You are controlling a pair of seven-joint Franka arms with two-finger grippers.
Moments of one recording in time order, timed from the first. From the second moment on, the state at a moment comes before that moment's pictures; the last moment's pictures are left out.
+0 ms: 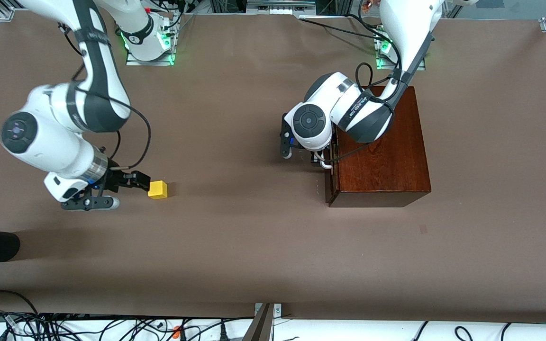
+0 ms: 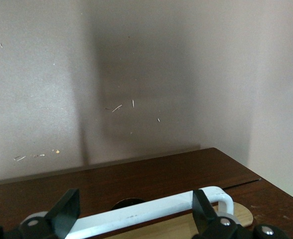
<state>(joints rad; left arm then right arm) -0.49 0.60 -0.20 -1.50 0.07 1.76 0.93 0.51 0.40 -0.38 -1.59 0.26 1.99 0.01</state>
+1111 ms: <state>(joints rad) -0.28 0.33 -0.18 -1.33 0.07 1.50 0.63 0.09 -0.04 -0.02 -1.61 0.08 1.58 -0.07</state>
